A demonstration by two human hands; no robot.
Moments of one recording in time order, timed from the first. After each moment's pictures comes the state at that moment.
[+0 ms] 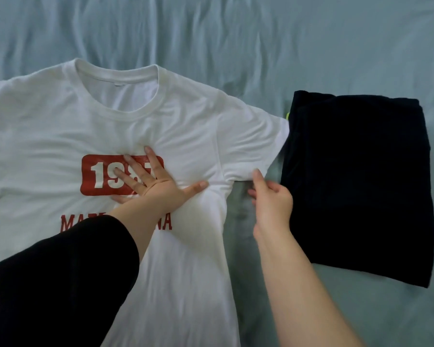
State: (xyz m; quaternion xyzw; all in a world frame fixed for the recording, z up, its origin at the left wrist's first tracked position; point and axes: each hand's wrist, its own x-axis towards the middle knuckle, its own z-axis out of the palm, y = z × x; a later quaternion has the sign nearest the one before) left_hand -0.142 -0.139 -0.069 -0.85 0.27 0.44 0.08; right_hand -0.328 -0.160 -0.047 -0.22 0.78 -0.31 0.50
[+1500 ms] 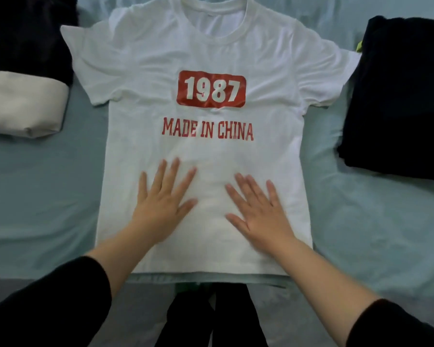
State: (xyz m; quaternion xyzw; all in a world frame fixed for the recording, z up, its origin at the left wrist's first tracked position) left_hand -0.046 0.155 -0.056 -0.73 0.63 0.24 0.11; right_hand -0.289 0.087 -0.071 -0.89 0.40 0.12 0.16
